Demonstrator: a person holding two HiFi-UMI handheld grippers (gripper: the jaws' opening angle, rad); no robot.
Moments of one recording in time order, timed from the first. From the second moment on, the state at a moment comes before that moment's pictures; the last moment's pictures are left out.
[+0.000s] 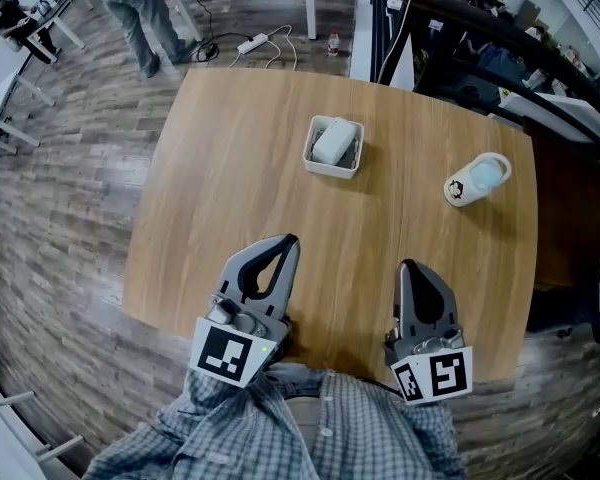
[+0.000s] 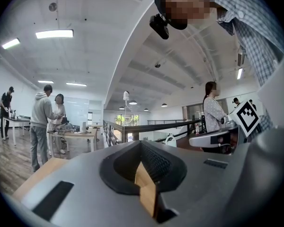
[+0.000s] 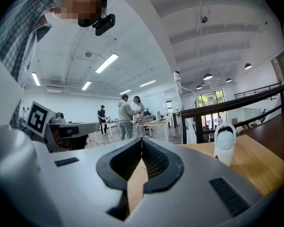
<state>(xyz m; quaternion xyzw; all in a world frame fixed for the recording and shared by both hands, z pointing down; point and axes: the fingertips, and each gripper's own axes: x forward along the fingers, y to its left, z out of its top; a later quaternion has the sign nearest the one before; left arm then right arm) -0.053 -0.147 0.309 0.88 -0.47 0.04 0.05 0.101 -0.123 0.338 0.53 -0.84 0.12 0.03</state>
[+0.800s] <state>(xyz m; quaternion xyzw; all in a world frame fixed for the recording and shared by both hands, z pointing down) -0.055 -0.221 0.349 0.85 -0.51 0.10 0.04 0.109 -0.151 0.366 0.53 -0.83 0.15 0.04</state>
